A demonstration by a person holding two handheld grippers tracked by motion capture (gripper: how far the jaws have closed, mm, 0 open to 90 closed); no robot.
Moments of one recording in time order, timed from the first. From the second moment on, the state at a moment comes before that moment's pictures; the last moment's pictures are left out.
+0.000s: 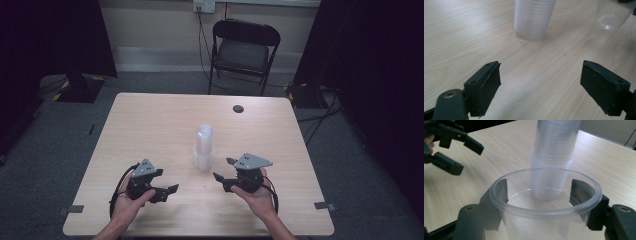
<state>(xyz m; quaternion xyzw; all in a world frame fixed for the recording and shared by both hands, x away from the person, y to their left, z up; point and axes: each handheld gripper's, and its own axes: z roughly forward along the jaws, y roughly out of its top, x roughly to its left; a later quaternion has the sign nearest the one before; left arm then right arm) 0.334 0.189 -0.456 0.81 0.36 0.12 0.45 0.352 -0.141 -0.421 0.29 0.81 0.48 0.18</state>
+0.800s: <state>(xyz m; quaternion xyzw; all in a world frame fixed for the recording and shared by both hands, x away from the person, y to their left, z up) 0.335 0.195 -0.462 0.80 0.37 0.11 0.45 0.413 -0.163 -0.413 0.38 0.76 0.49 0.21</state>
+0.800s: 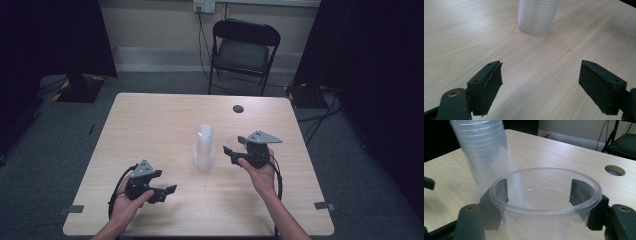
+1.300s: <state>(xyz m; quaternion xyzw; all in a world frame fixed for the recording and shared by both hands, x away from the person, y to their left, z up) 0.334 0.193 -0.462 0.81 0.37 0.12 0.45 0.445 -0.166 -0.423 0.42 0.73 0.49 0.22</state>
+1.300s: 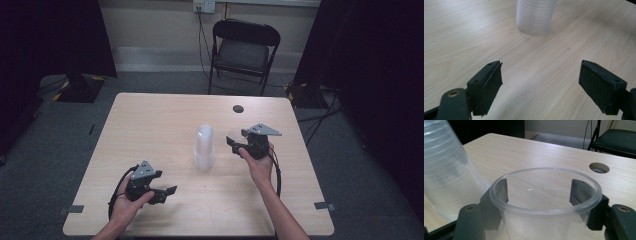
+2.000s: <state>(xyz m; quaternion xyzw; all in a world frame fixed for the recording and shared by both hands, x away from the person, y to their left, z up) 0.334 0.194 -0.462 0.81 0.37 0.12 0.45 0.486 -0.151 -0.456 0.44 0.73 0.48 0.22</state>
